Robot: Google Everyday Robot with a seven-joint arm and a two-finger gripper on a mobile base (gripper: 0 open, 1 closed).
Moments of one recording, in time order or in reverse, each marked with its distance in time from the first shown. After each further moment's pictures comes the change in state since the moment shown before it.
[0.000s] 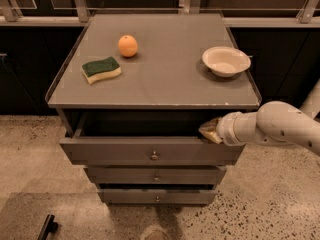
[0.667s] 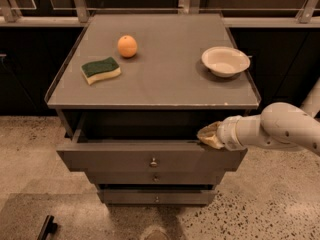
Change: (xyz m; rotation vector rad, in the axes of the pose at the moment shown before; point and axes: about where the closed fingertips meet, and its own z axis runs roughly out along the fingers) arm 0.001 0.023 -0.005 -0.093 -0.030 -0.029
